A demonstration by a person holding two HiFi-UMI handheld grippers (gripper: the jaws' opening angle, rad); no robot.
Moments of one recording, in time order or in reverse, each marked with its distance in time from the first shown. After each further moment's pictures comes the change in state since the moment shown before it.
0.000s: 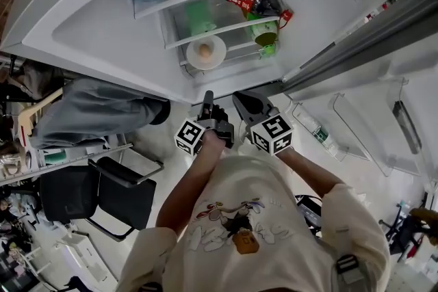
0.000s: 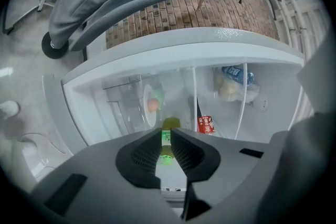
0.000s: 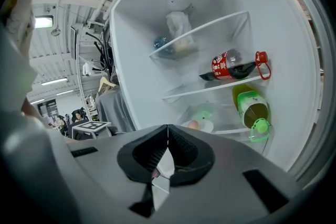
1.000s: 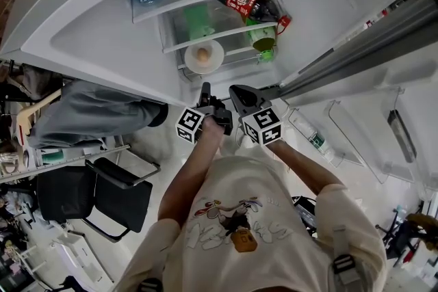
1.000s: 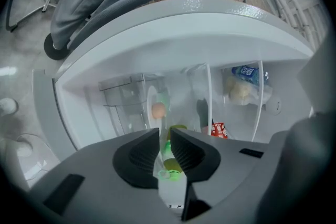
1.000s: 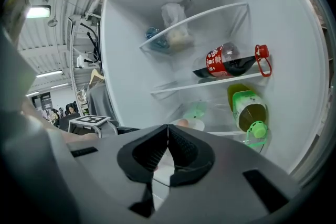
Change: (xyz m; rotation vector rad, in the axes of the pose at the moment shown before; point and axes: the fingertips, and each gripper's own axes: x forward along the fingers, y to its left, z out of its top) left arm 0.049 0.018 0.012 -0.010 -0.074 0.037; right arm 0.031 -0.035 -0.008 -0.046 0.026 -0.060
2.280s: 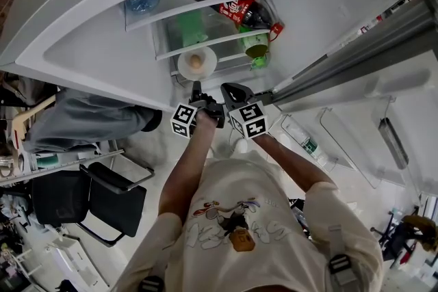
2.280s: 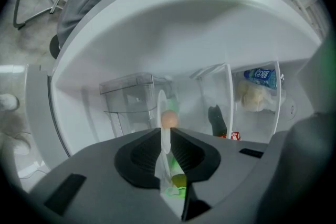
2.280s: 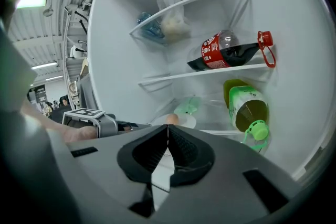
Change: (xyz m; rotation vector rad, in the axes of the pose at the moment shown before) left arm 0.038 0.025 0.015 -0.031 -0.082 0.056; right arm 0.036 -0.031 -0.016 -0.038 0.051 -0.062
